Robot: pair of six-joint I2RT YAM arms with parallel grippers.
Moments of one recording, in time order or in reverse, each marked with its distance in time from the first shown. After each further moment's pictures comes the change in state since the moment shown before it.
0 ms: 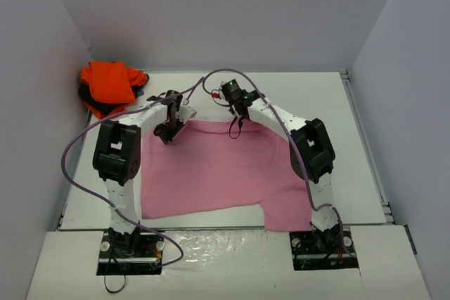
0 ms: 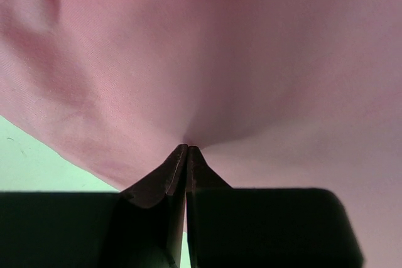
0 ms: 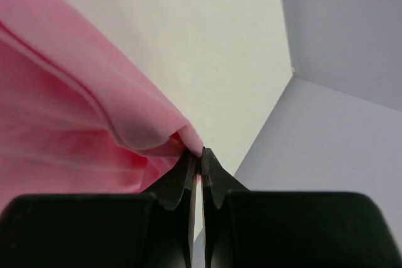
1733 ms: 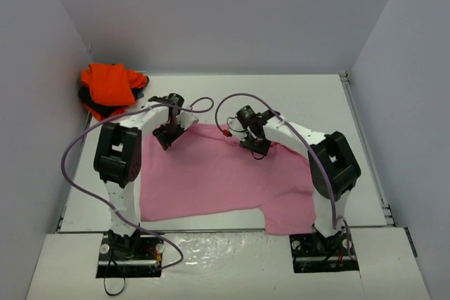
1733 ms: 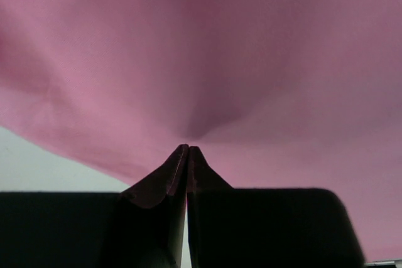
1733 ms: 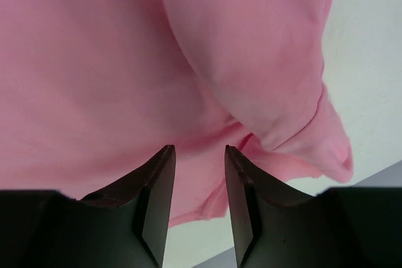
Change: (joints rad) left arm -0.007 -0.003 0.036 -0.132 0.036 0.073; right arm -0.007 -0.266 -0.406 -0.218 -0.457 0.049
